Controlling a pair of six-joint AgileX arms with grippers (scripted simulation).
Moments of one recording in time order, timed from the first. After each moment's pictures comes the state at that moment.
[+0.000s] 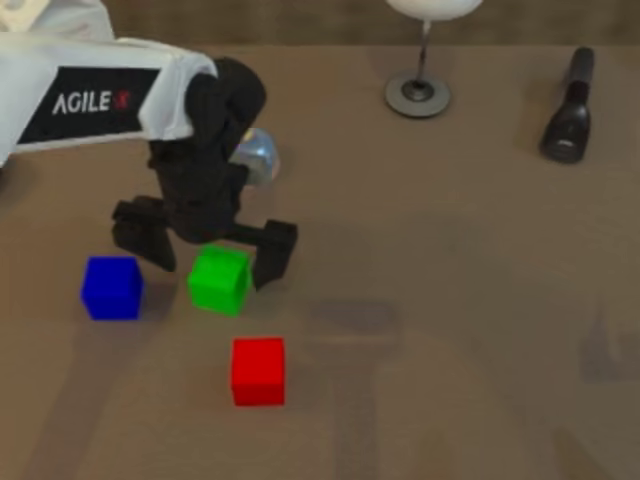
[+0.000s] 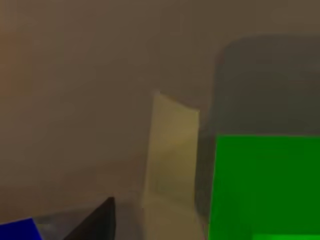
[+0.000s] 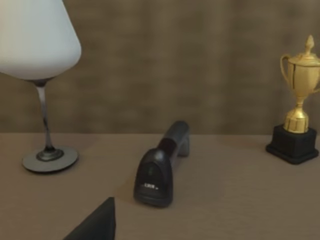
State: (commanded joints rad) left arm -0.43 2.18 1.51 -0.89 0.00 -0.15; right arm 0.01 0.00 0.00 0.00 0.00 0.00
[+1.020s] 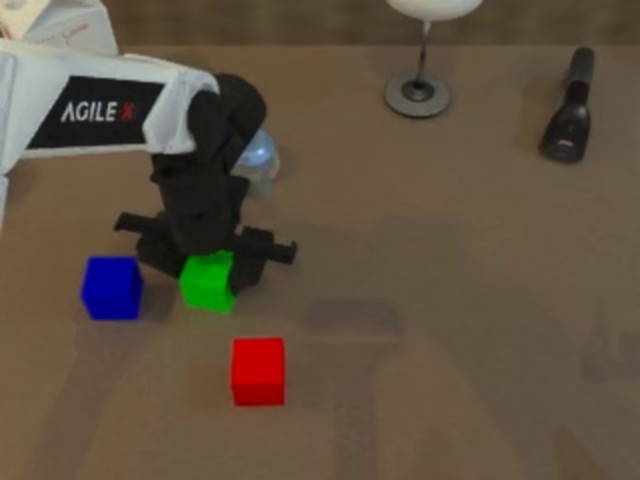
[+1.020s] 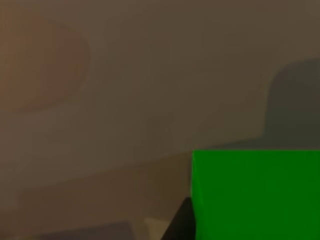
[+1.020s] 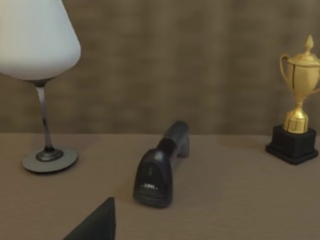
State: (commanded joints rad) left arm -0.43 2.20 1.48 -0.85 0.00 -0.15; right arm 0.01 0.00 0.00 0.00 0.00 0.00
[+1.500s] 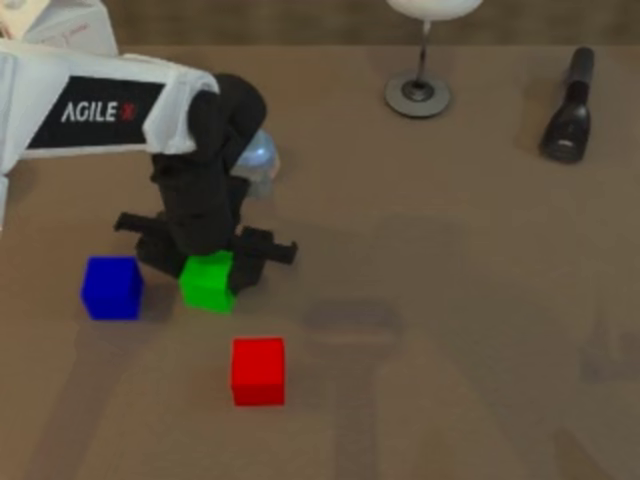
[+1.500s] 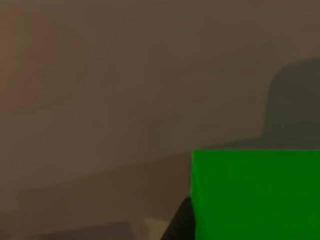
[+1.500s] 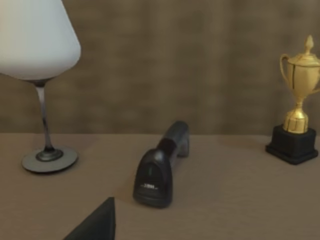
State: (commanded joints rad) left arm -0.43 2.20 1.48 -0.85 0.00 -0.15; right arm 0.01 0.00 0.00 0.00 0.00 0.00
